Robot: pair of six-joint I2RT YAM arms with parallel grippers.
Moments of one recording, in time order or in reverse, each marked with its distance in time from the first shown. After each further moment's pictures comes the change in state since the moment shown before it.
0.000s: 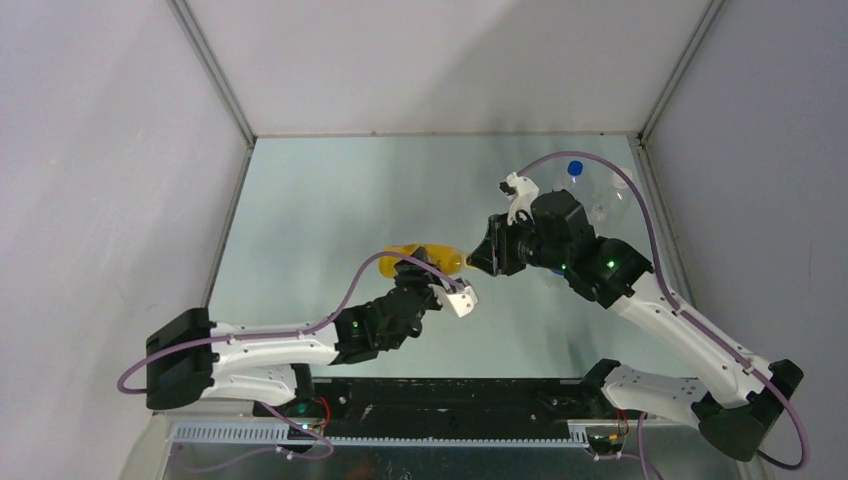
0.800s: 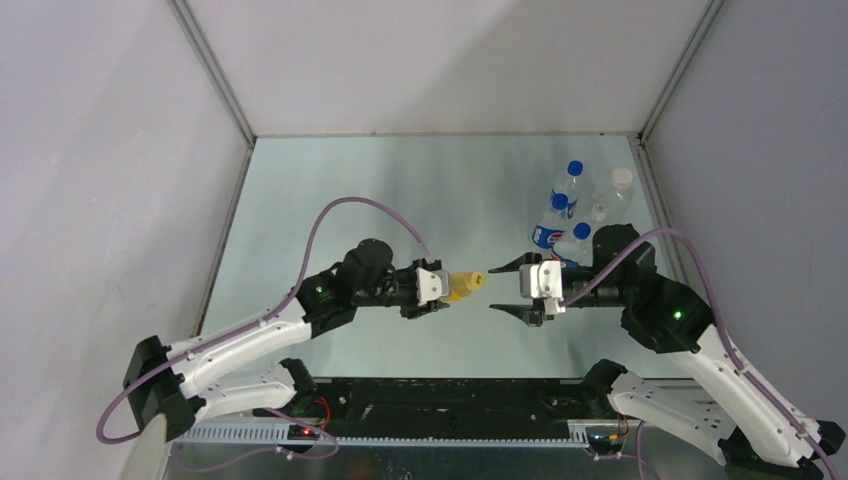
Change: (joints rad) left arm 0.315 -0.143 0.156 -0.466 1.005 -0.301; right arm 0.015 -0.303 -0.065 -0.017 -0.467 -1.049
